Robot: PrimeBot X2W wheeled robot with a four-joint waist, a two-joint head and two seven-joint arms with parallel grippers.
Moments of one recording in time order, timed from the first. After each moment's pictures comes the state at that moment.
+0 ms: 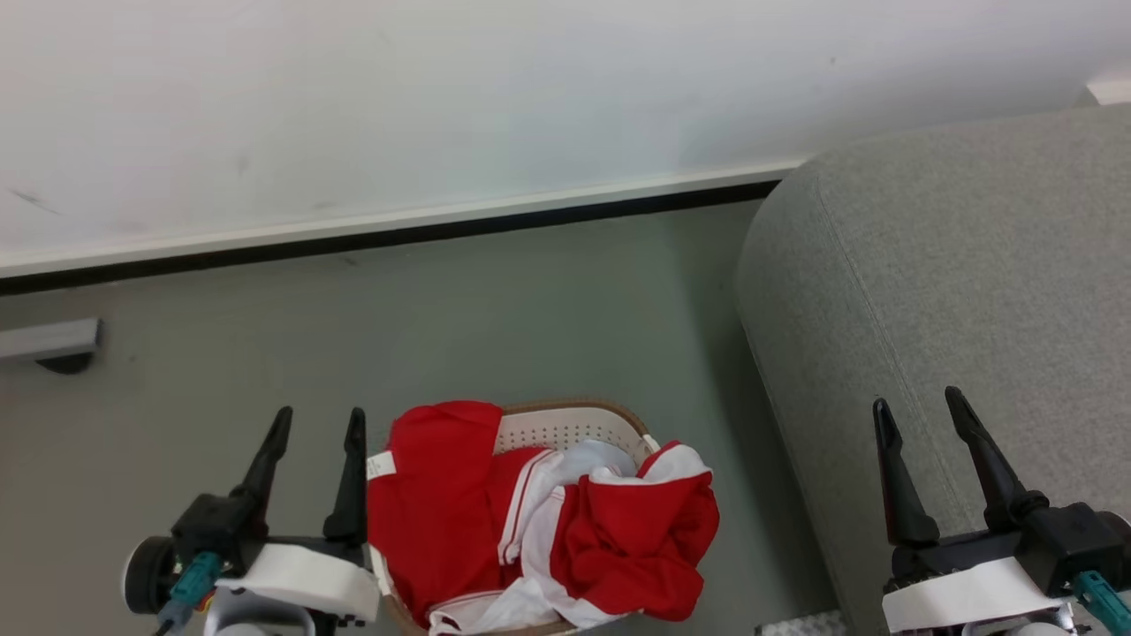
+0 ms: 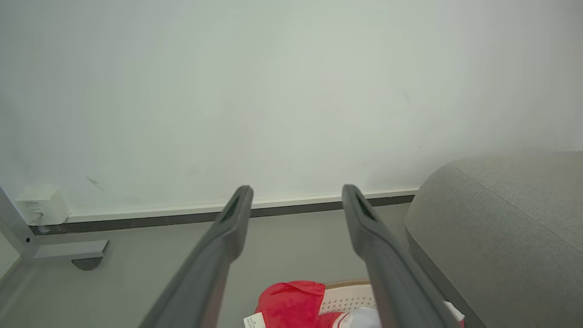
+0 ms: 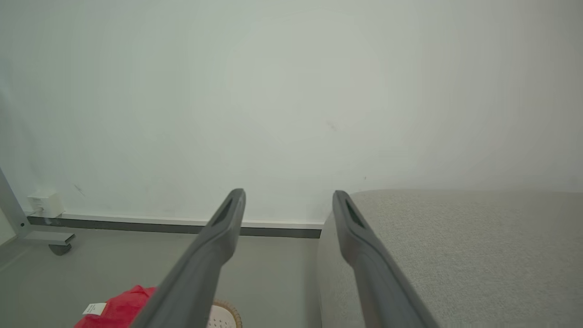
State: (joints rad) left arm -0.17 0.05 0.02 0.23 -0.06 -0.07 -0.26; right arm -0.15 -0.06 0.08 0.16 0.17 0.13 -0.26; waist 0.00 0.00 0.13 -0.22
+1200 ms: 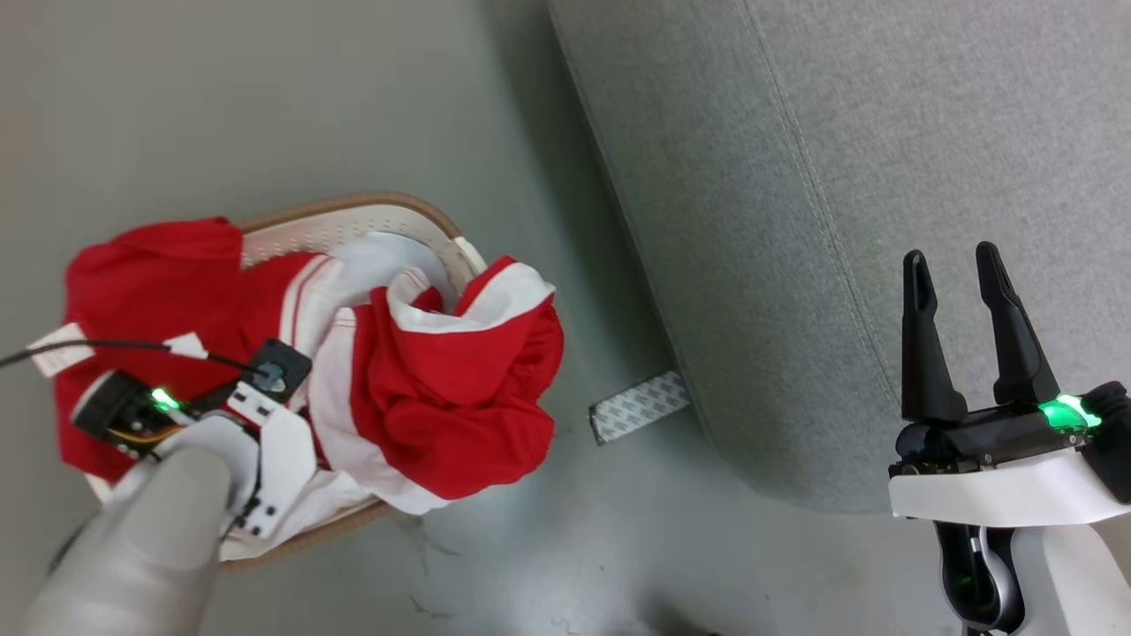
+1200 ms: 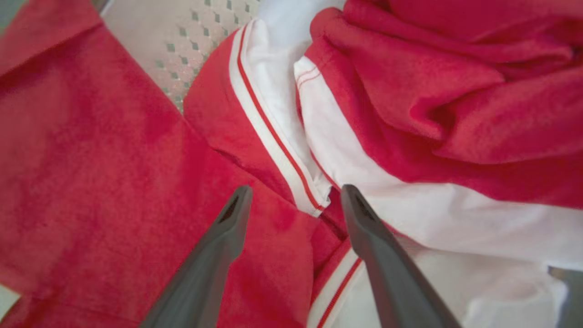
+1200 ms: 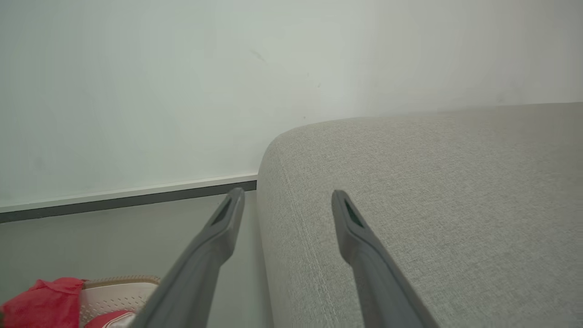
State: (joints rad) left arm -0.81 0.32 -0.47 1.10 0.11 -0.13 0.03; right arm -0.33 -0.05 0.11 0.05 0.40 0.13 -0.26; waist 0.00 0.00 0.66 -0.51
